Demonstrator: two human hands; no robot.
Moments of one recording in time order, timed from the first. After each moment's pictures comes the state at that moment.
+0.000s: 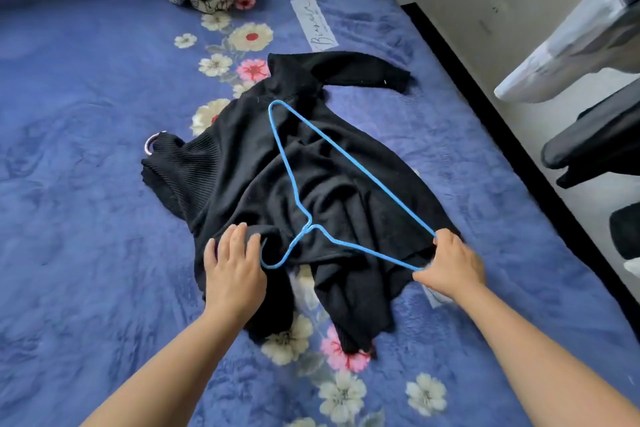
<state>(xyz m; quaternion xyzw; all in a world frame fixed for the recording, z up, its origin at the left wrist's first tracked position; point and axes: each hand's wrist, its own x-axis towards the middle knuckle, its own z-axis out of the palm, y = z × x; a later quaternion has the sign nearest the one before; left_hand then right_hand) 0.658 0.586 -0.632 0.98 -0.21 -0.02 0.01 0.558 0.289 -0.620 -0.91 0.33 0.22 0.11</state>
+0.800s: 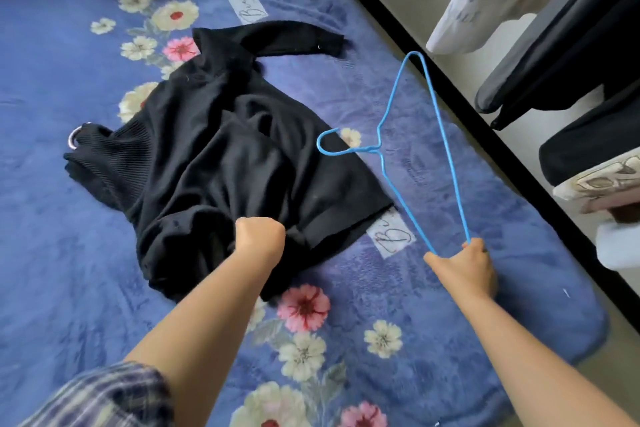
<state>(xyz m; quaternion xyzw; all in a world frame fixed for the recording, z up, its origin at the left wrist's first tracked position) 0.634 0.466 -0.625 0.87 -0.34 -0.24 -0.28 0.448 0.268 -0.631 -0.74 0.63 0.07 0.24</state>
